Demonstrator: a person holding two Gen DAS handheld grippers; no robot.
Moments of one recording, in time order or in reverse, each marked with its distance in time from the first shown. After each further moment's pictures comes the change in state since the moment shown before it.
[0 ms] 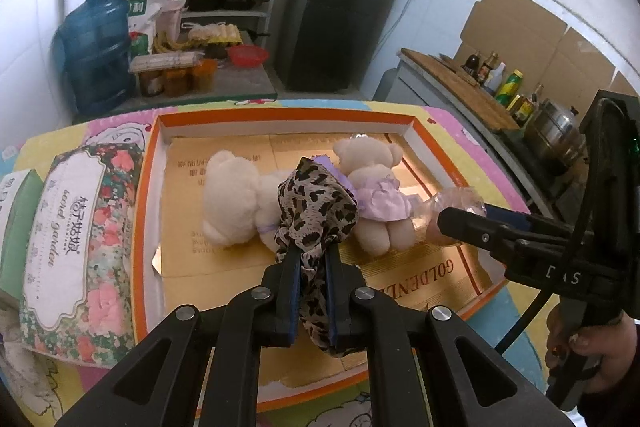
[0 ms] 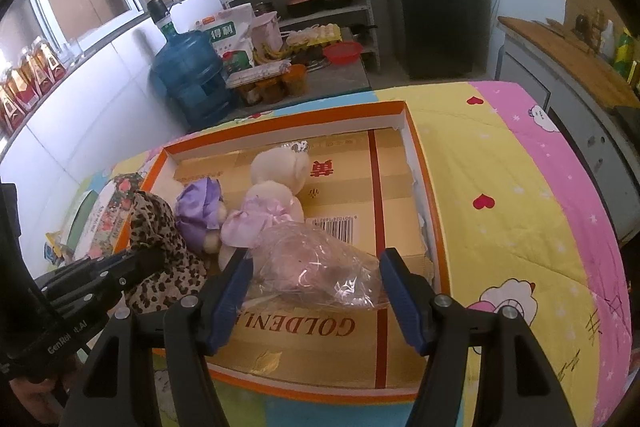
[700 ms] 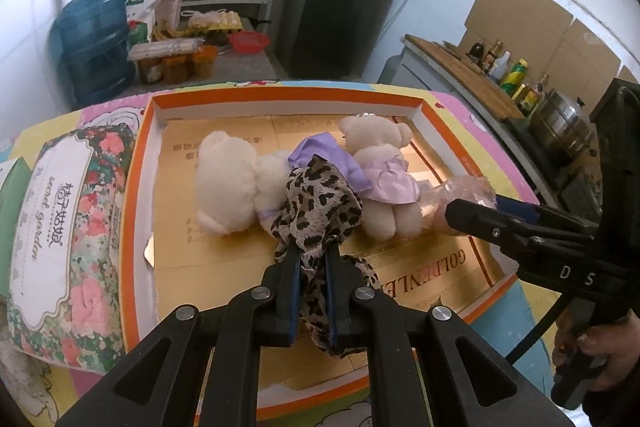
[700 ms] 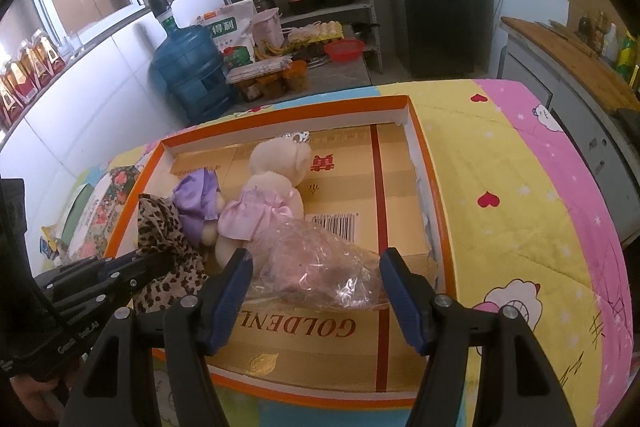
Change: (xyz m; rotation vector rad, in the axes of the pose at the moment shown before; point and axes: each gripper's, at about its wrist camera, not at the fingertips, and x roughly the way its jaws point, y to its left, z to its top) left arm 0.015 0.001 0.000 -0.001 0.045 0.010; right arm 0.009 -0.002 -0.002 -0.011 0.006 -0.001
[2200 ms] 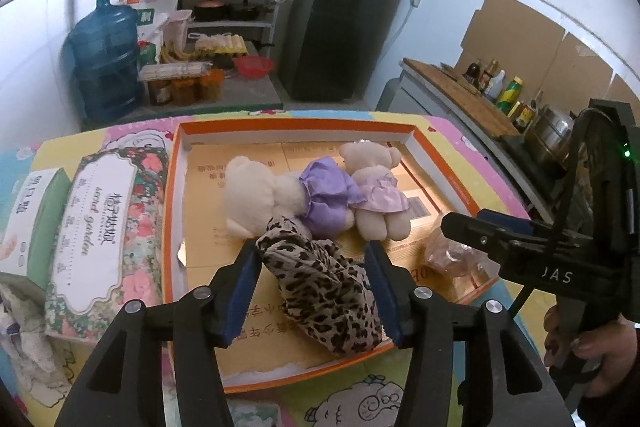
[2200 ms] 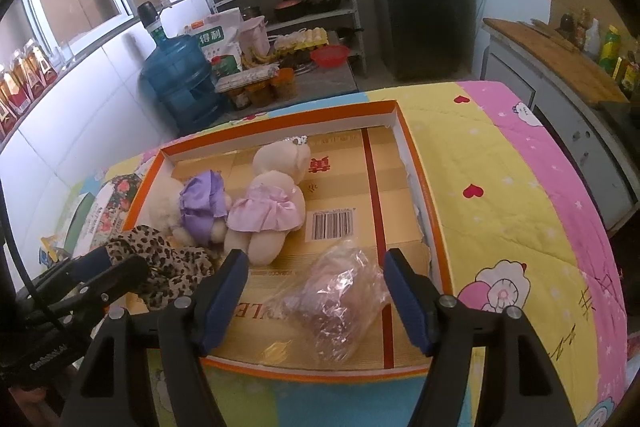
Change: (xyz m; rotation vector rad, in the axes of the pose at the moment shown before) left arm -0.045 0.008 -0.004 0.000 -0.095 0.002; right arm -0.020 0.008 -0.006 0.035 -0.027 -0.044
